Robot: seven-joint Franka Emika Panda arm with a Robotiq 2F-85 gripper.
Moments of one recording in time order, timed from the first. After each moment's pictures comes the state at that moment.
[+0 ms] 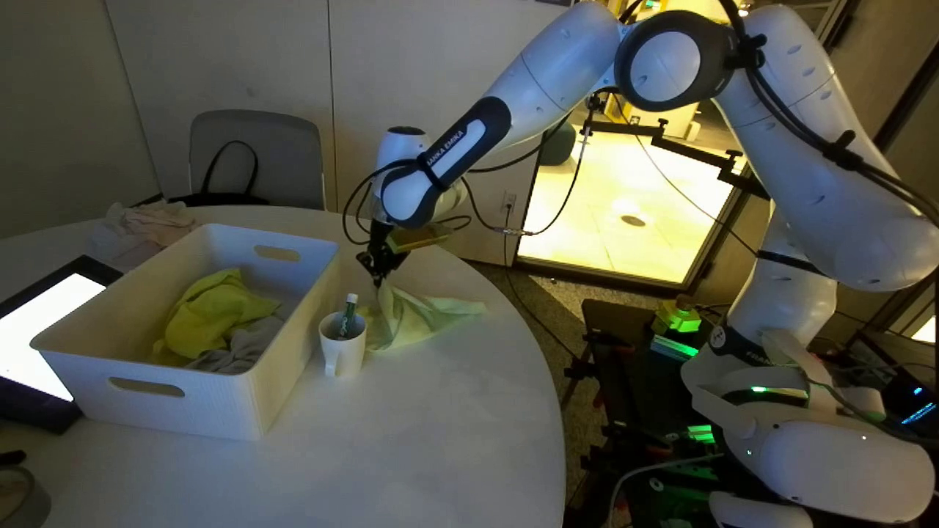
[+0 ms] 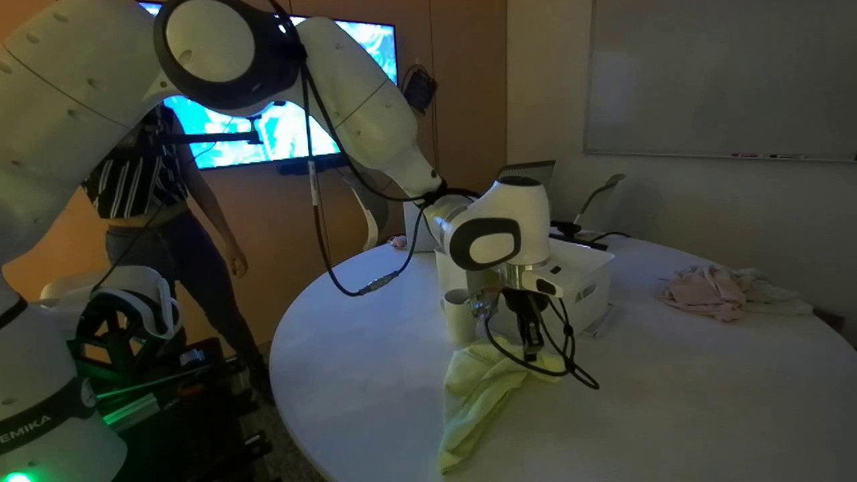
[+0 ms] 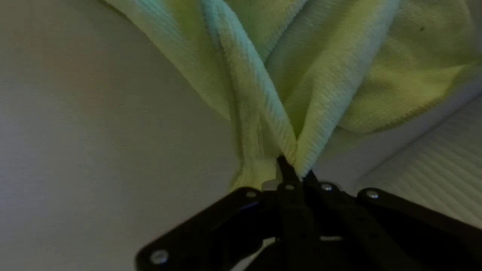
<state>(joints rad) -0.16 0.83 -0.07 -1.64 0.14 2.61 0.29</state>
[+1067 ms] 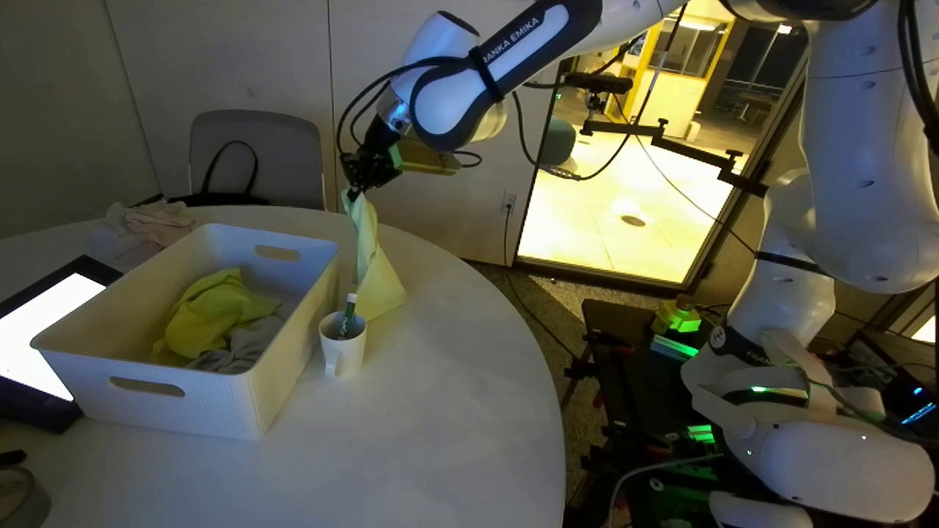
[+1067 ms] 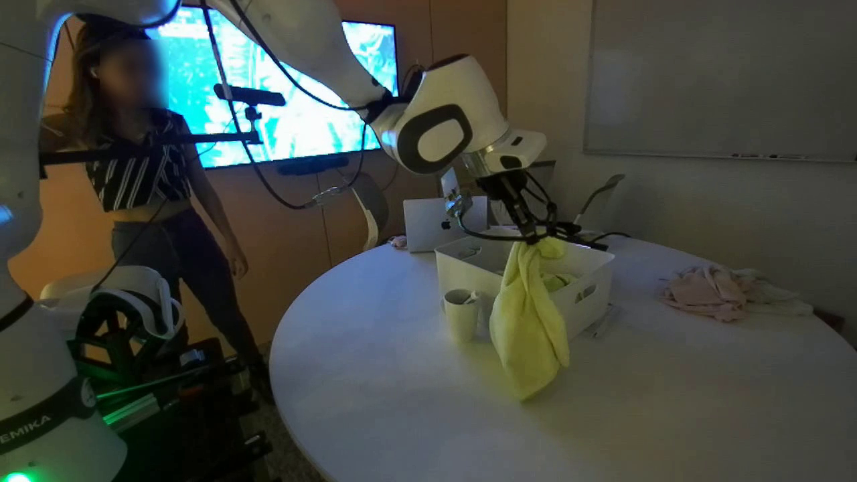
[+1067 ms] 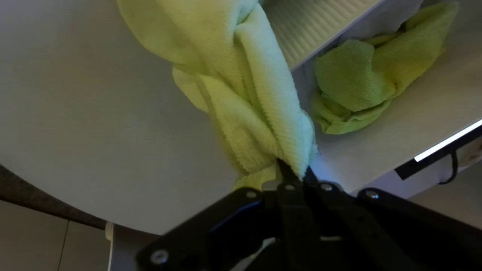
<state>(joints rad) -0.04 0.39 -0.11 -1.95 0.15 2.86 0.33</state>
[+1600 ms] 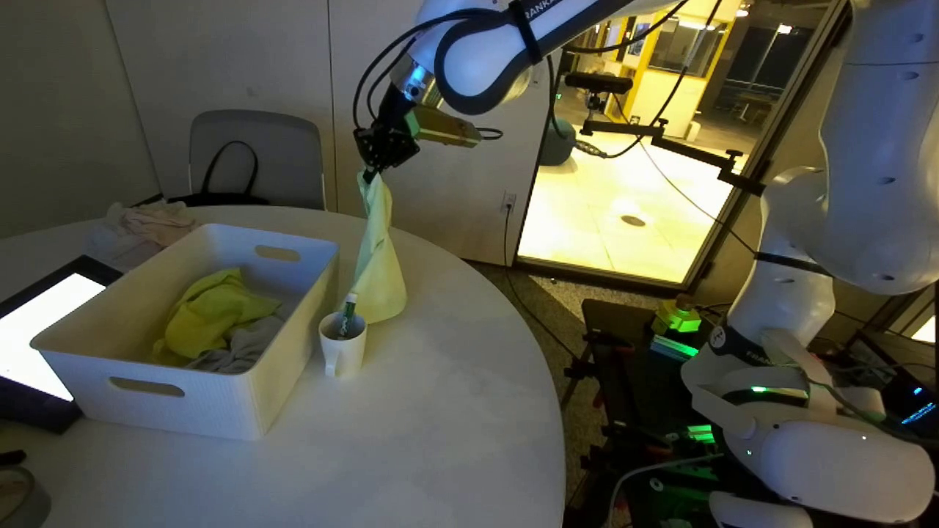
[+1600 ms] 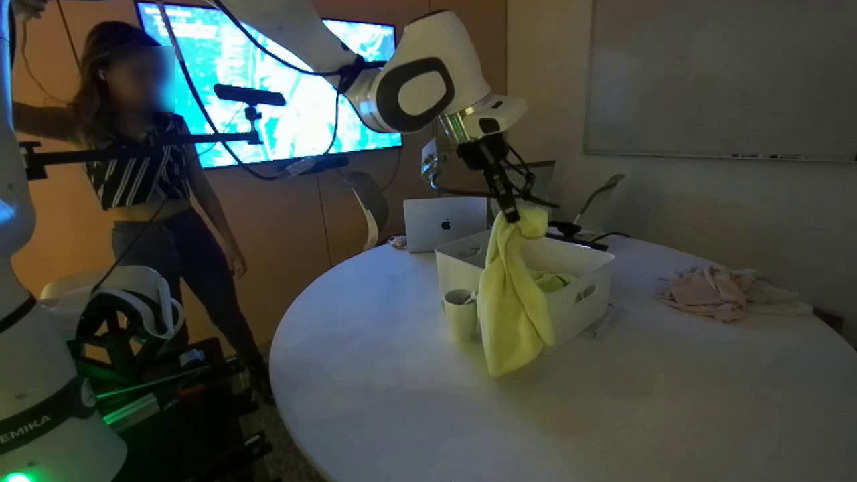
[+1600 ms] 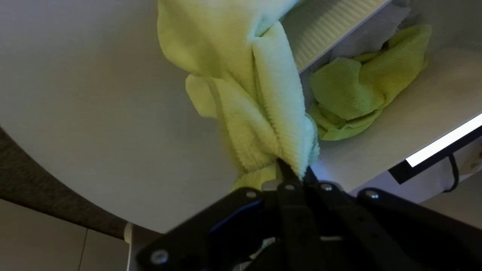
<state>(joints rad) 0.02 0.23 -0.16 -2.01 0.05 2.70 0.45</state>
